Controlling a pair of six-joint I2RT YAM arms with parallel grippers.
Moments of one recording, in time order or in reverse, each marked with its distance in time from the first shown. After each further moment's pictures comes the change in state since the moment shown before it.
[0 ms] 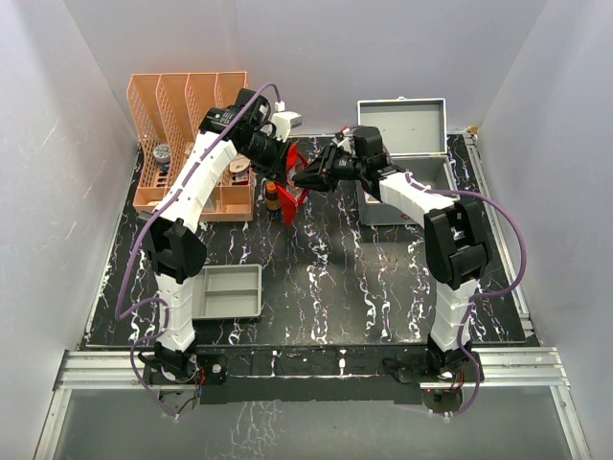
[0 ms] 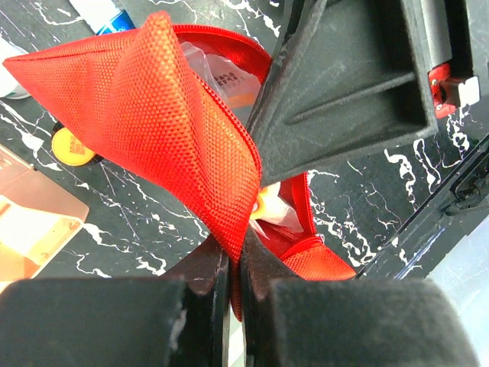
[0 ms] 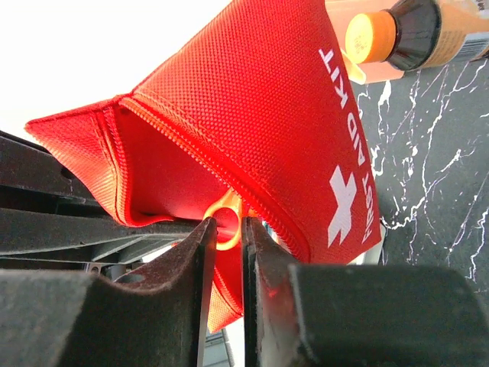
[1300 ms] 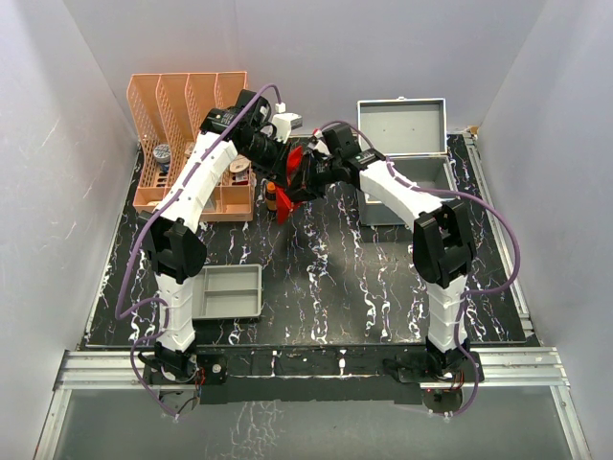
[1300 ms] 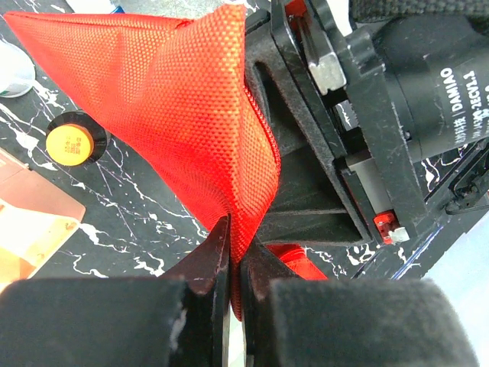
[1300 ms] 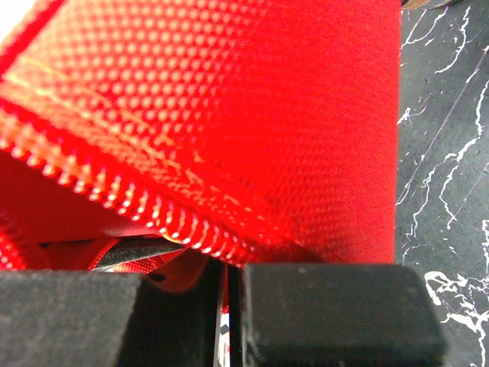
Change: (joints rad) left arm -0.002 0.000 -0.011 0.002 0.009 0.000; right arm 0.122 0.066 0.282 -0.562 0.142 -0.392
